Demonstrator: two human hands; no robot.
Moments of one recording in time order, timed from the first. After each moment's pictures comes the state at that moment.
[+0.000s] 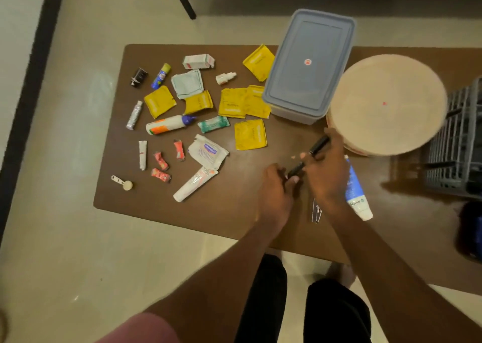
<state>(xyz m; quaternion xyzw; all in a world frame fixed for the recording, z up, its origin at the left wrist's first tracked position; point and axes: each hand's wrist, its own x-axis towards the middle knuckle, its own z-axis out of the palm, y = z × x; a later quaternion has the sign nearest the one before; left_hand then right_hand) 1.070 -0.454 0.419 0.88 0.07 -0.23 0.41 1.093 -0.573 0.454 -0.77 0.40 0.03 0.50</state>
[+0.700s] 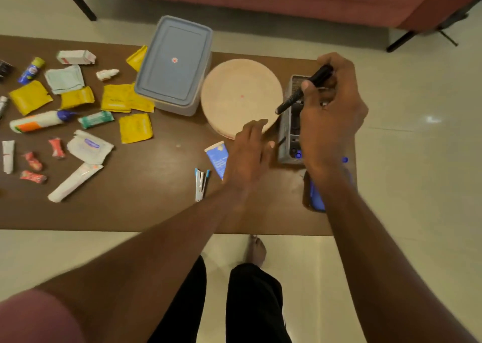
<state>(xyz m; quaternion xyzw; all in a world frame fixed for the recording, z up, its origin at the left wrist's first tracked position) 1.031 -0.658 0.482 0.87 -0.21 -0.10 0.44 1.025 -0.776 0.619 -0.82 0.29 -0.31 0.38</state>
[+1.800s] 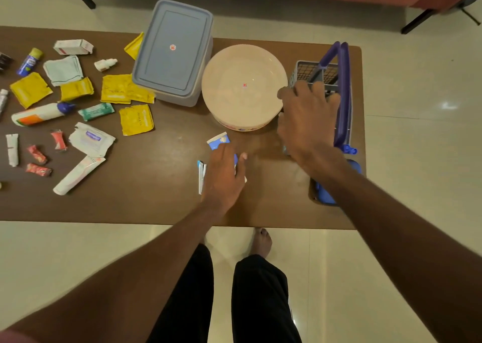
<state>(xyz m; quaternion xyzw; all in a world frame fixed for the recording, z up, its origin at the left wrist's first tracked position) 1.002 -0.595 0.450 0.91 -0.12 -0.14 0.36 1.037 -0.781 0.567 -0.99 0.15 0.07 -0.02</state>
